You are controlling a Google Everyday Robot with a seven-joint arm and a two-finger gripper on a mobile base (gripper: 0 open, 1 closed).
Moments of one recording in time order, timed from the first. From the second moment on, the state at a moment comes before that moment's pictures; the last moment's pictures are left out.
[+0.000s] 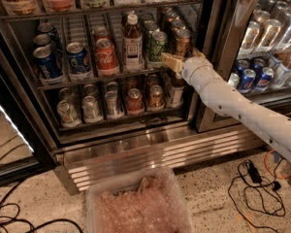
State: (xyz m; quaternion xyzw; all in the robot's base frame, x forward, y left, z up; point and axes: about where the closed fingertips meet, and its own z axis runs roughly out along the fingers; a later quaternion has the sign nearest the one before) arm 0.812 -0.155 0.836 -0.09 0.70 0.10 0.71
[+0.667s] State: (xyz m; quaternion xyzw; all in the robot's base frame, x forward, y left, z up) arm 0.815 -0.158 0.841 -0.09 0.69 0.09 0.71
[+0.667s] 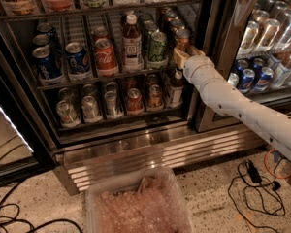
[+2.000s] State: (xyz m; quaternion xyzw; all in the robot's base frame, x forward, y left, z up) arm 0.822 -0.140 0.838 -0.12 0.69 0.09 0.70
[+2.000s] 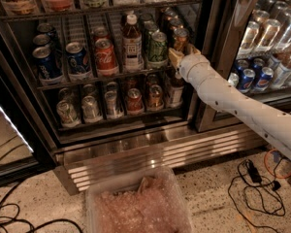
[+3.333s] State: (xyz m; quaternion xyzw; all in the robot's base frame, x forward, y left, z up) arm 0.827 -0.138 0.836 -0.12 0.70 0.08 0.70
